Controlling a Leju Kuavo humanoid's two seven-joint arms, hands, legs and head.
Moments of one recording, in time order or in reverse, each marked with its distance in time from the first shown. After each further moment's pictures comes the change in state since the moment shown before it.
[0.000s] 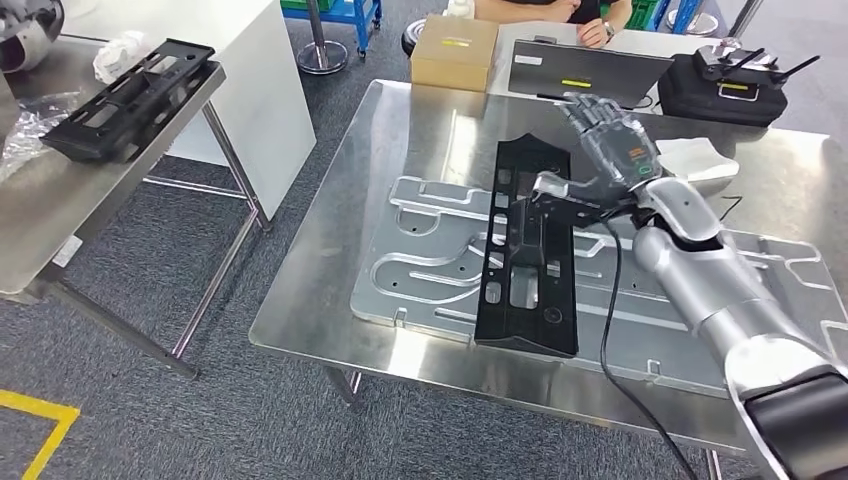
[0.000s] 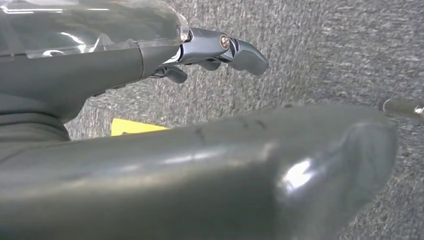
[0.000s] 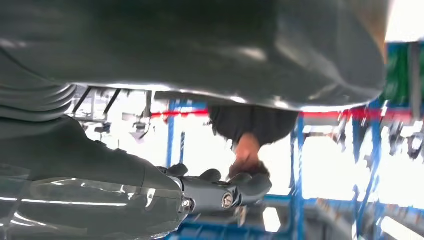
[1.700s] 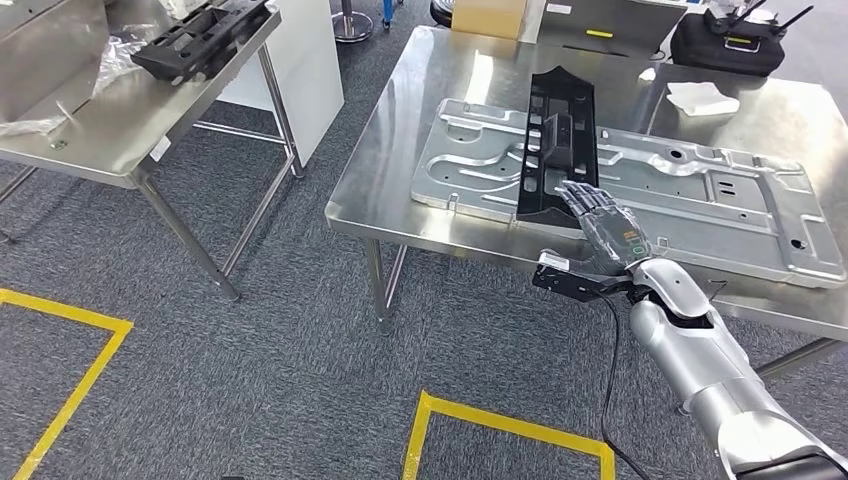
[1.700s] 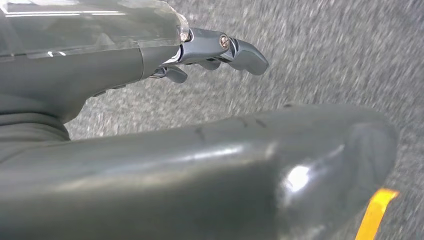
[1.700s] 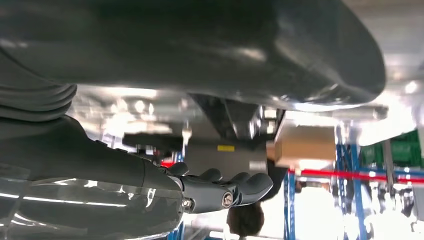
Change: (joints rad) left arm -0.036 -0.006 0.004 -0.004 -0.021 -0.009 0.024; right arm 0.314 -0.016 -0.199 -0.091 0.107 0.052 -0.051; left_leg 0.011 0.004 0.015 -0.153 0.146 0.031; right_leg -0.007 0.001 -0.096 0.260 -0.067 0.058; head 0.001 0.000
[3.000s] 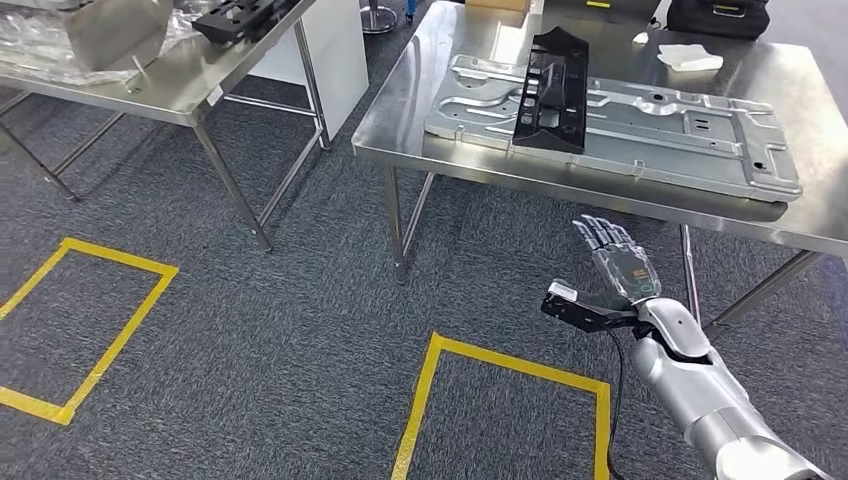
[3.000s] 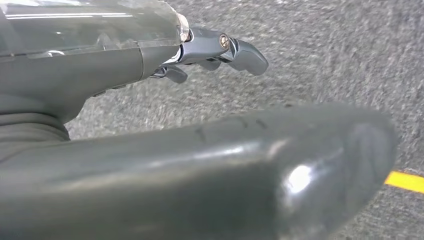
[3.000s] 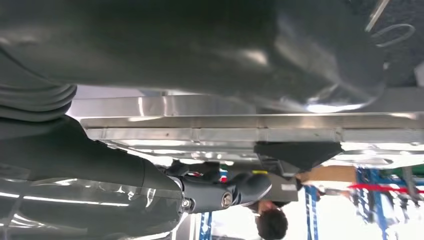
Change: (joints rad) left arm 0.015 -0.003 -0.012 0.000 -0.002 0.012 0.003; right arm 0.086 0.004 -0.008 0.108 0.002 -0.147 0.032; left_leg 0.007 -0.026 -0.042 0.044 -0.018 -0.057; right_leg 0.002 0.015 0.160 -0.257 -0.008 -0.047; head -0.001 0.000
